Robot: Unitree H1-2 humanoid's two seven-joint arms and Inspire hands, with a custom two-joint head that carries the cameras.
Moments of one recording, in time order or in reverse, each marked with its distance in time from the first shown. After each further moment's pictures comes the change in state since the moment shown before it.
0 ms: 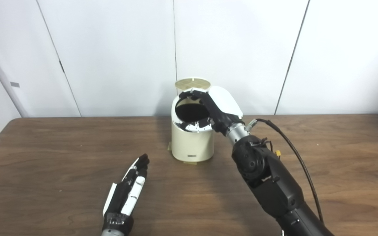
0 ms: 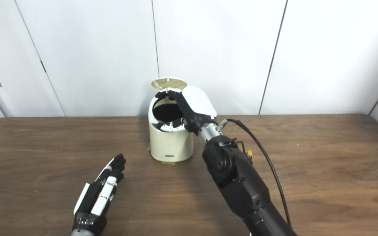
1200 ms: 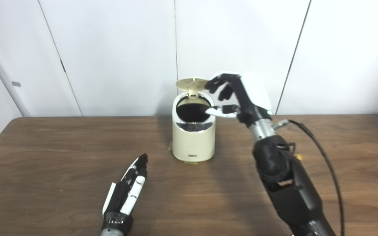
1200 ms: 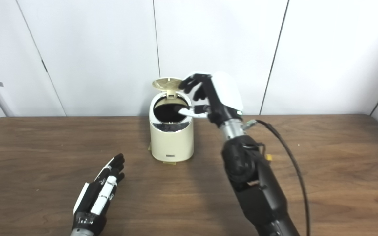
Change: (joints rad) left arm -0.012 -0.005 0.025 0.011 -0.026 0.000 0.004; right arm 0.119 -0.034 -0.152 -0.227 0.020 -0.003 -0.091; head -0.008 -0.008
